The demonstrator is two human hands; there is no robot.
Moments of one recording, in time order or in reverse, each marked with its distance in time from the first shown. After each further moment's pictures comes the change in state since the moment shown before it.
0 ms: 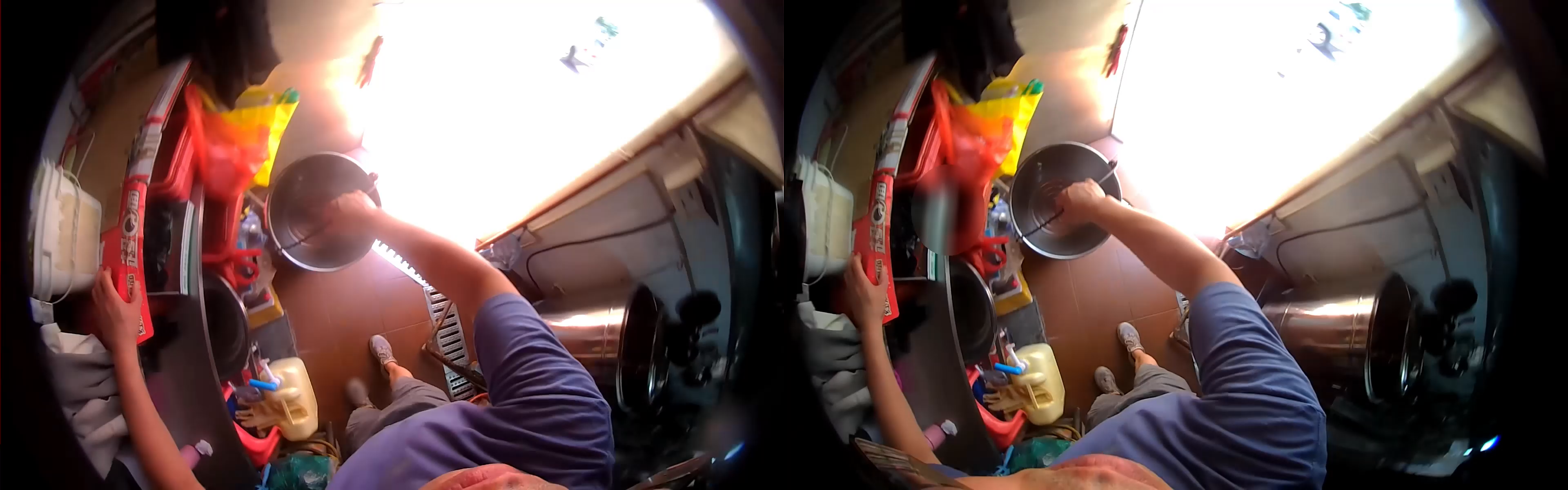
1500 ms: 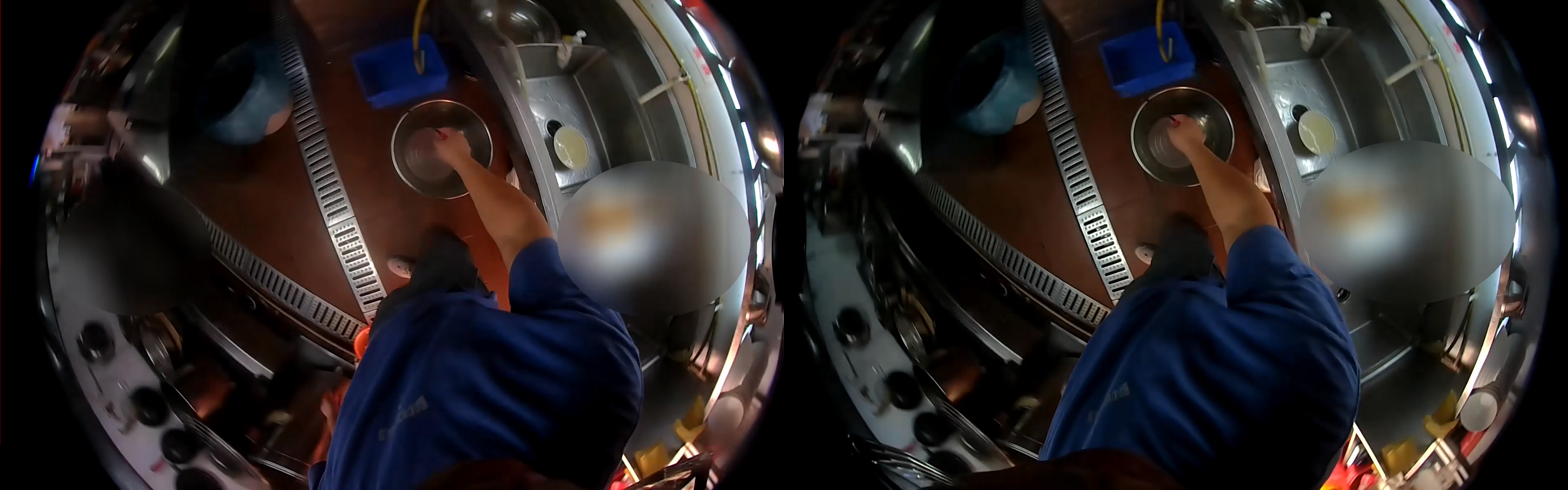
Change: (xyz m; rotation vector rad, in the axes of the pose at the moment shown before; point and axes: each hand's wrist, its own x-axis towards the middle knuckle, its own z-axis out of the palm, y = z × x) left_hand -1.034 0.884 -0.530 0.000 -1.478 1.517; right_hand -1.297 -0.838 0.733 -0.336 -0.942 -1.706
